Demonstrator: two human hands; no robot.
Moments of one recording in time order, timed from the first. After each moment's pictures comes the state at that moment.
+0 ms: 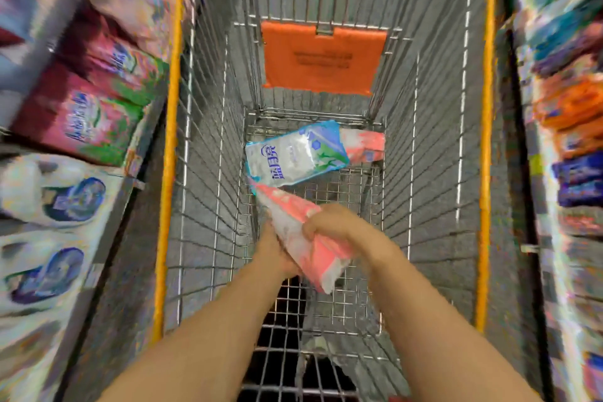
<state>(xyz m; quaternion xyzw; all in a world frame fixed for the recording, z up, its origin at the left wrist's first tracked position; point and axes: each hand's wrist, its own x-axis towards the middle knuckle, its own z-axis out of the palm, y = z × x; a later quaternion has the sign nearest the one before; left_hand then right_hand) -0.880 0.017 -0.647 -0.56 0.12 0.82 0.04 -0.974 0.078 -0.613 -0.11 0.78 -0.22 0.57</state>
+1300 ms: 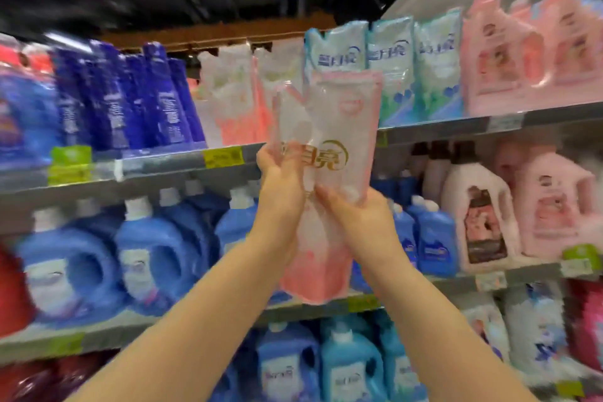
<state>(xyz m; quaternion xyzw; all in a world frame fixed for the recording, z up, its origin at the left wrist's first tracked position) -0.094 -0.002 -0.071 -0.45 0.45 0.20 -0.74 -0.182 -0.022 -0.109 -0.61 0.19 -0.60 0.48</state>
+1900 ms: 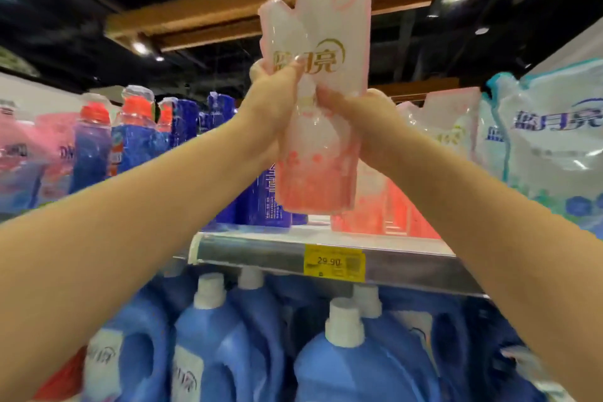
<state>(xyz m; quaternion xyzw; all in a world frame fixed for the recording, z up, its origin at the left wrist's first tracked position) 0.129 -0.082 0.120 -0.41 0.46 0.01 -0.79 0.068 -0.178 0.114 -0.70 -0.04 -0.48 0.54</state>
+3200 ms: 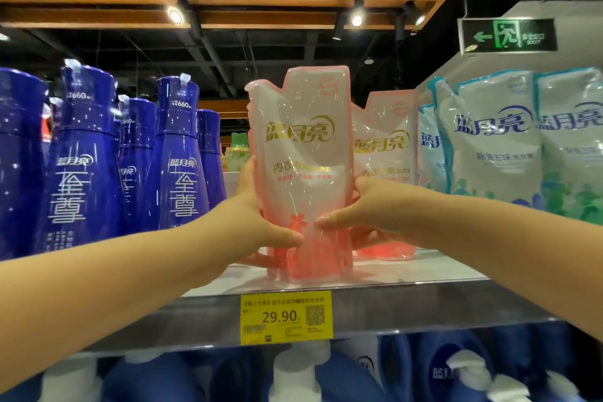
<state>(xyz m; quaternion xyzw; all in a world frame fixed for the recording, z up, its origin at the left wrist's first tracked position) 0.193 -0.158 0.046 -0.64 0.55 0.17 -0.51 0.044 -0.249 0.059 -0.83 0.30 -0.30 0.36</state>
